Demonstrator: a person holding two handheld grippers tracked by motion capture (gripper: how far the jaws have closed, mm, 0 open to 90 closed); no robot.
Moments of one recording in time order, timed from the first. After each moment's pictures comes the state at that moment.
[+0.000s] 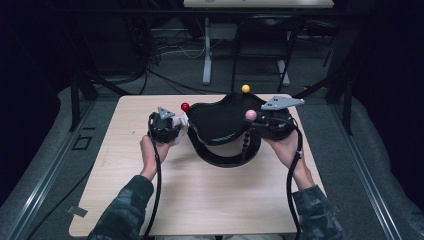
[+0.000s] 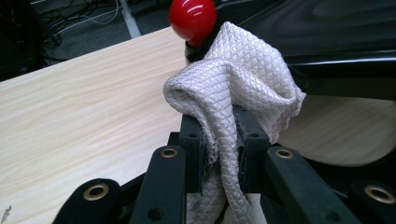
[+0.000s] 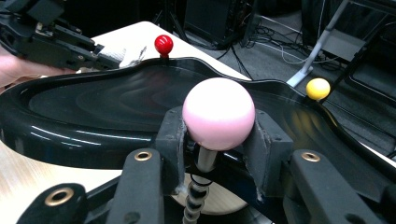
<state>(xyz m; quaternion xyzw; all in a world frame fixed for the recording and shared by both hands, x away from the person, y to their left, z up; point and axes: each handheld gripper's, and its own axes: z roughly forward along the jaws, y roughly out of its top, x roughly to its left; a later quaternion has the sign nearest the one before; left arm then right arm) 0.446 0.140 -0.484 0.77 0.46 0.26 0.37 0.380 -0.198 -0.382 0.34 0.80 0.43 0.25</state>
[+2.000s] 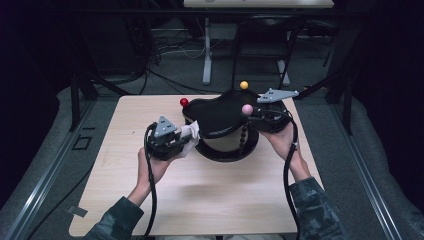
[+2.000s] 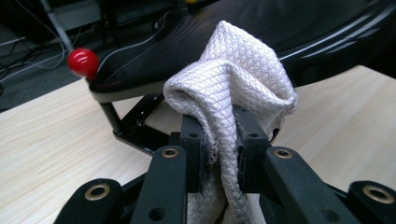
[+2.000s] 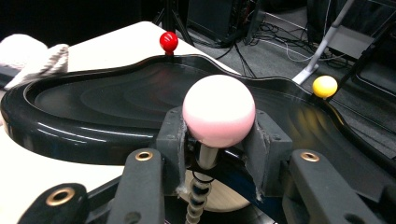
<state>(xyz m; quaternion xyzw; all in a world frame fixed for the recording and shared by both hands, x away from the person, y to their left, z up) 0.354 0.124 -0.430 0.79 0.35 0.22 0.45 0.402 -0.192 -0.382 0.34 0.80 0.43 0.24</state>
